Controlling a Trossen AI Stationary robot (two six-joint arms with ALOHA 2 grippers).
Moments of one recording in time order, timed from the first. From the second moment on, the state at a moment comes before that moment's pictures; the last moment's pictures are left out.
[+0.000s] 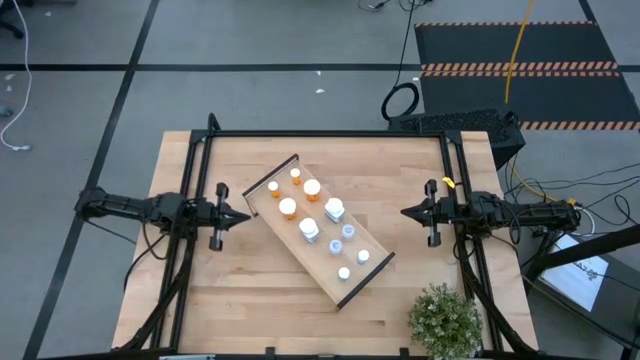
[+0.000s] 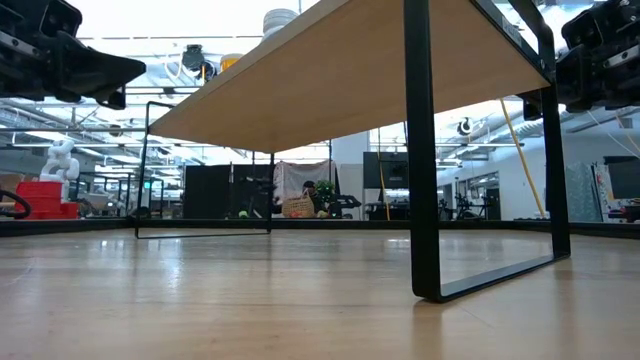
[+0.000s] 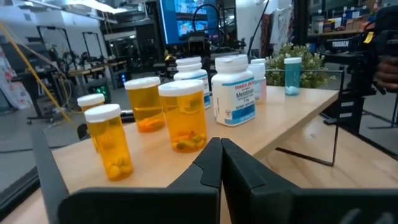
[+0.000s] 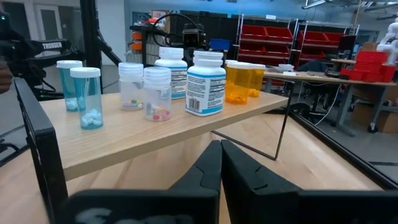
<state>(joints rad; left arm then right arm) -0.16 0.08 0.01 0.13 -0.10 0.12 0.05 0.00 0.02 0.01 0.07 -0.06</state>
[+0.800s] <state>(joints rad) -0.06 0.00 0.01 0.03 -0.04 0.22 0.05 0.00 0.02 0.02 0.07 -0.07</state>
